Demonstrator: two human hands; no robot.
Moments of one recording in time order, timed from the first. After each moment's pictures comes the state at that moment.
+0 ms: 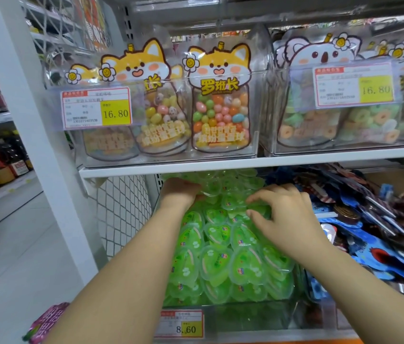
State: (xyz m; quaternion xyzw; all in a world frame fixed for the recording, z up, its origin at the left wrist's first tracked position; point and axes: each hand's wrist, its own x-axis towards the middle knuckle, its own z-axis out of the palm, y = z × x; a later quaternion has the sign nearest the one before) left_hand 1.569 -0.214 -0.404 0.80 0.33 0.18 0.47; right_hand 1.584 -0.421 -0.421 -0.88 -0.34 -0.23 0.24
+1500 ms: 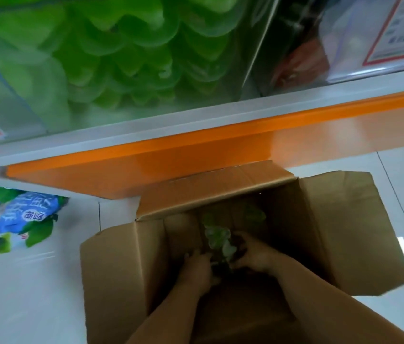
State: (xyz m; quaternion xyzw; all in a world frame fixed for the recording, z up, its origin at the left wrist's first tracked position) left_hand 1.348 -0.427 -0.838 0.82 0.17 -0.47 0.28; right_hand 1.433 -0.563 -0.829 -0.74 0.01 0.59 0.34
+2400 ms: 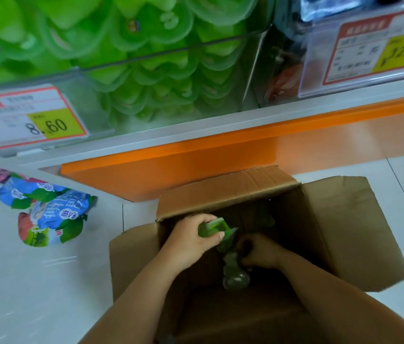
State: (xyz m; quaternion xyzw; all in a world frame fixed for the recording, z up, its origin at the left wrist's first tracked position) left_hand 1.377 -0.373 -0.732 0.80 0.21 -0.27 0.49; right_hand 1.436 -0.561 -0.808 -0.76 -0.09 0.58 0.28
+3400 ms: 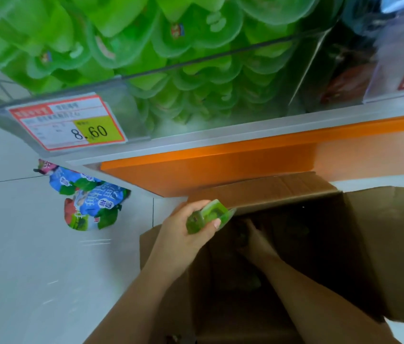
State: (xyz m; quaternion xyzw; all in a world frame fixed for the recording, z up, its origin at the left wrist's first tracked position) left_hand 1.356 -0.341 -0.682 0.82 0.28 -0.10 0.48; right_hand 1.421 -0.490 -0.852 -0.84 -0.09 0.47 0.25
